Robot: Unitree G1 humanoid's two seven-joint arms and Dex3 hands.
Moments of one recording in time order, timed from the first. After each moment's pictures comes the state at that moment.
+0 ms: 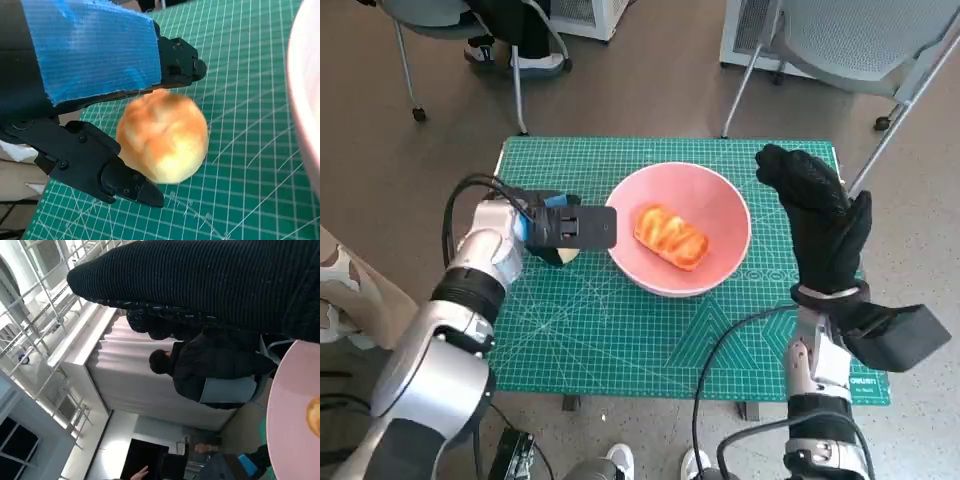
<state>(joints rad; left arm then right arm) -1.13 0.35 -0.57 1.28 0.71 0.07 -0.40 -0.58 -0.04 -0.22 0.59 0.36 -0.69 0.53</state>
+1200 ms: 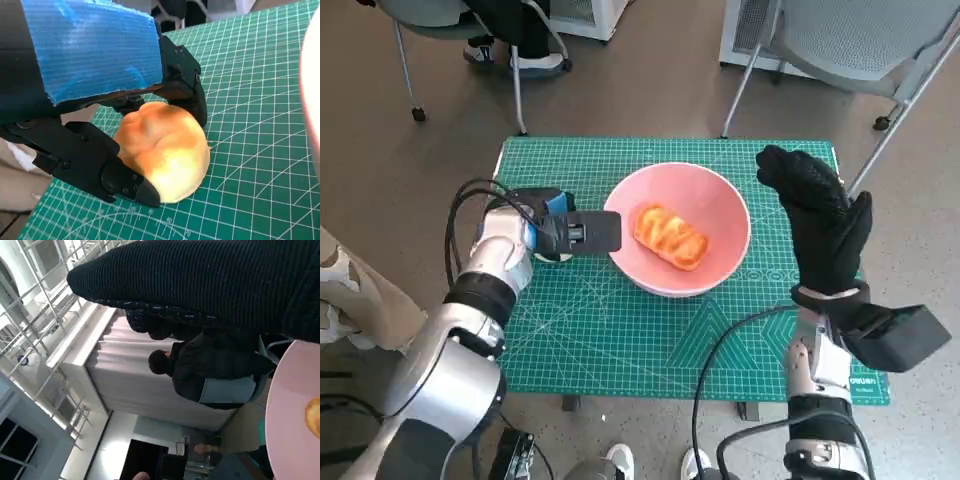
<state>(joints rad) -1.12 0.32 -0.60 1.32 0.71 0.13 -0.20 -0.57 -0.04 -0.22 0.59 0.36 -0.69 0.53</state>
